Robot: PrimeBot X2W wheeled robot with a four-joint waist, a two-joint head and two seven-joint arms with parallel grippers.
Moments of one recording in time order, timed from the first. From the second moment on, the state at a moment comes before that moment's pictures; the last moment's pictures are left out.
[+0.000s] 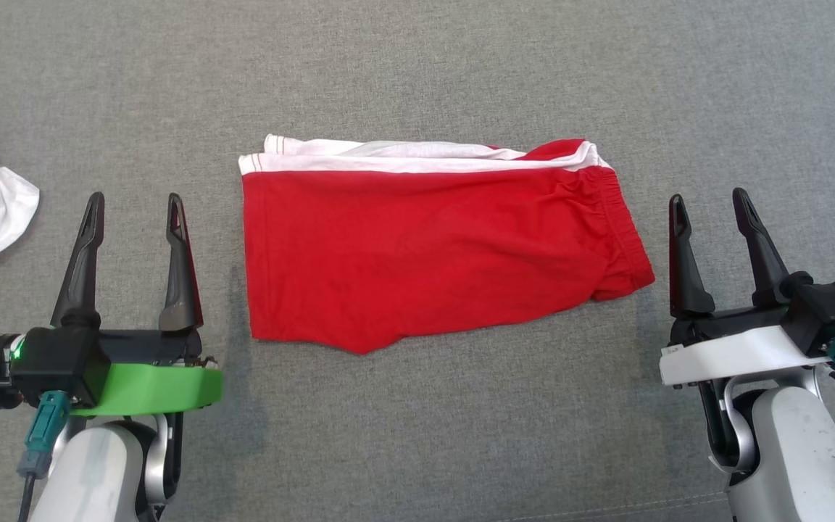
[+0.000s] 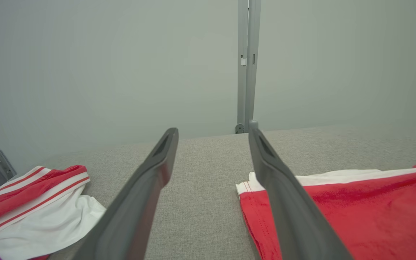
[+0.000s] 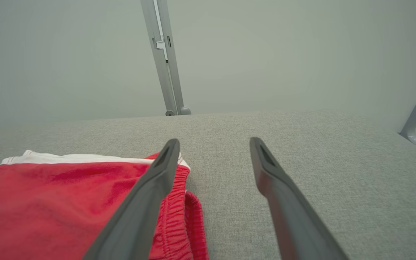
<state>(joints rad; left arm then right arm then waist) -0.23 0.27 -0.22 -0.04 -0.28 0.16 -0.26 -0.21 -0.05 -0.02 0.06 0.13 0.13 -0.26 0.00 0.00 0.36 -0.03</state>
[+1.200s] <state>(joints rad) -0.25 0.15 -0.13 0.01 -0.18 0.03 -0.26 -0.26 -0.07 -0.02 0.36 0.23 0.13 -0.17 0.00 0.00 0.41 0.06</state>
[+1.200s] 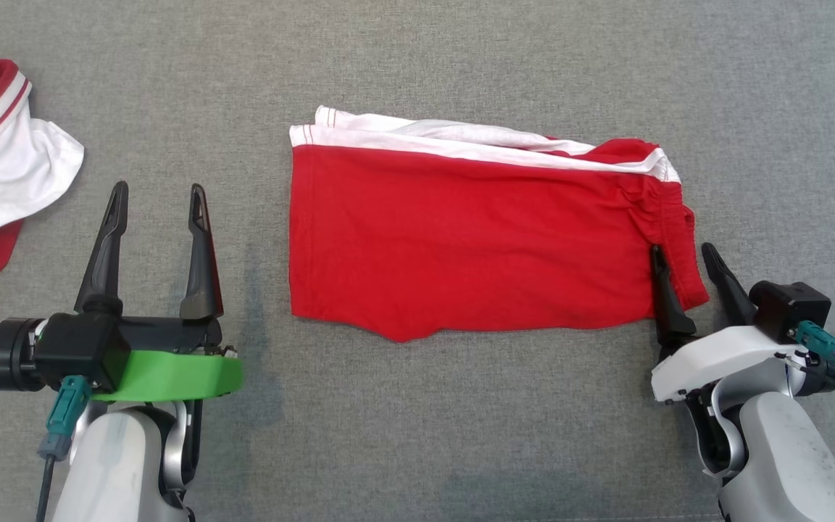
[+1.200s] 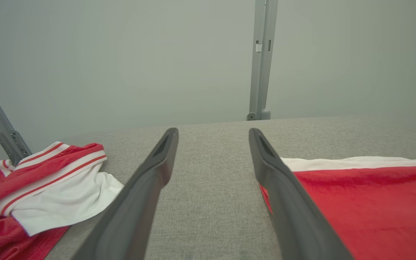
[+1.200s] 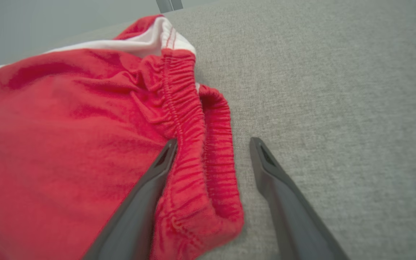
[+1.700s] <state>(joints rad) -0.25 0.14 -0.11 0.02 -0.16 0.00 -0.26 -0.27 -0.09 0.02 0.32 0.37 0.13 -0.12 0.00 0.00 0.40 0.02</state>
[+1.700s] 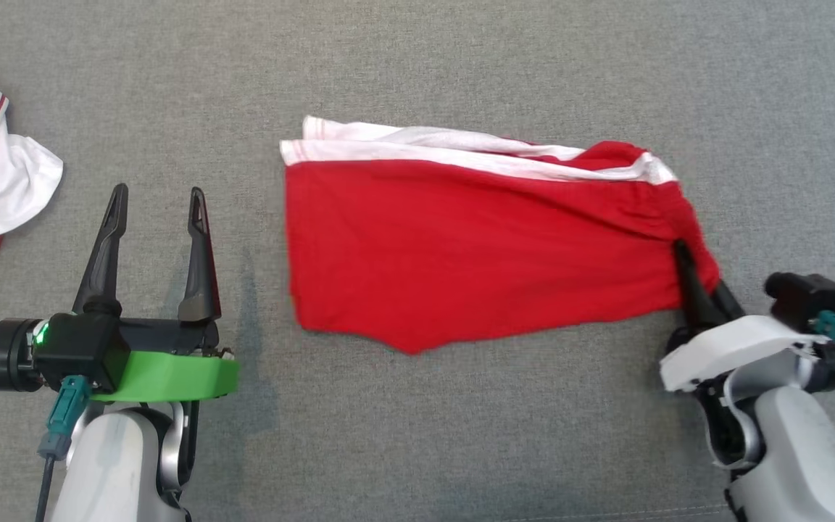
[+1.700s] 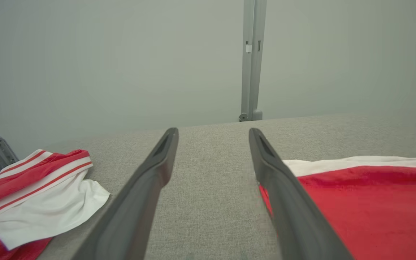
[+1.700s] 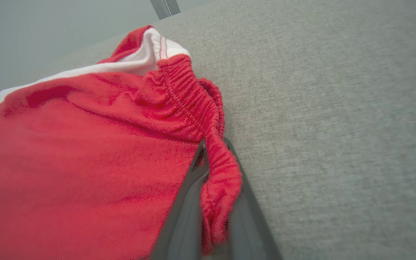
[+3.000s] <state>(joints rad) -0.28 0.08 -0.13 0.04 -0.14 -0.04 -0.26 -0.43 -0.05 0.46 0.20 0.35 0.13 0.10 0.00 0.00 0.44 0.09</state>
